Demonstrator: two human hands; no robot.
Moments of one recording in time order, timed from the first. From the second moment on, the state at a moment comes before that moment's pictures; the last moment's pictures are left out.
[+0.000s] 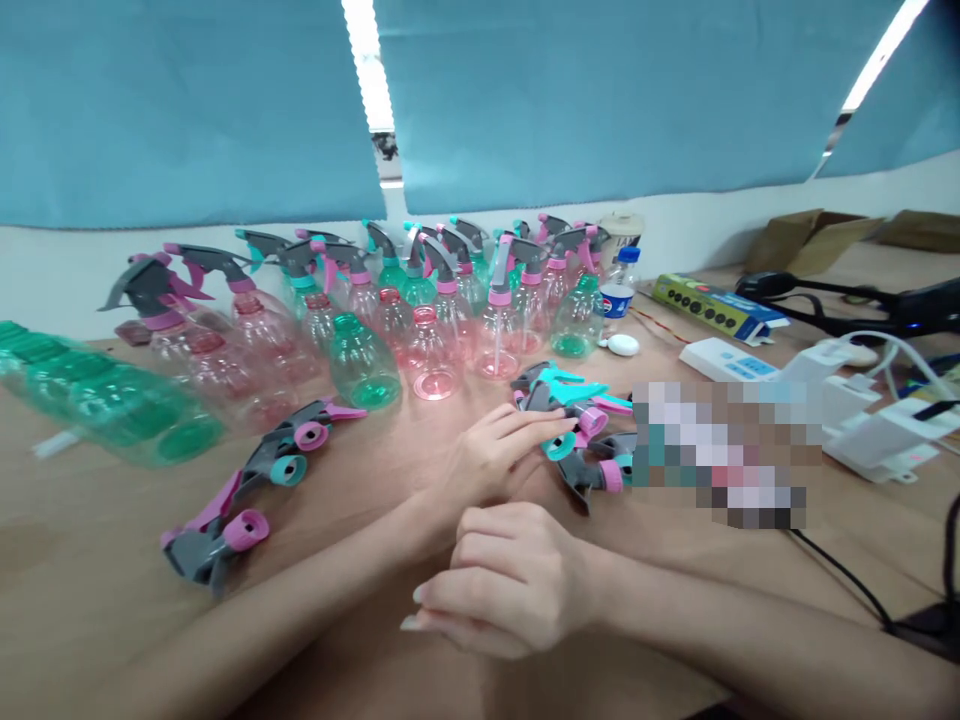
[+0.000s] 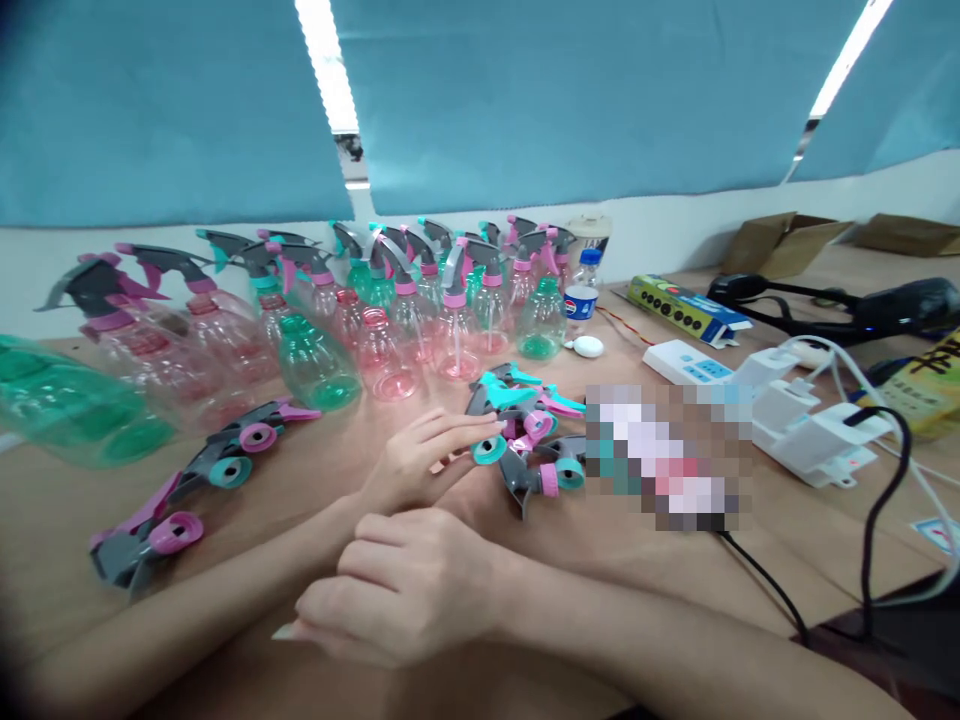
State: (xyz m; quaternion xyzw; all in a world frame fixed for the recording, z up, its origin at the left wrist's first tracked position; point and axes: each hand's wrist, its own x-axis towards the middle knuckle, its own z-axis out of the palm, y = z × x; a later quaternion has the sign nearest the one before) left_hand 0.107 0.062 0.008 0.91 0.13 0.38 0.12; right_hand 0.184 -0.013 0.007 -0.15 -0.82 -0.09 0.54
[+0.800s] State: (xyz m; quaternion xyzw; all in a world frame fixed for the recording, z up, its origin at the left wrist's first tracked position) left_hand 0.005 0.050 0.025 0.91 0.33 0.25 0.05; right_hand 0.188 -0.016 0.005 -0.18 -0.86 -0.02 0.48
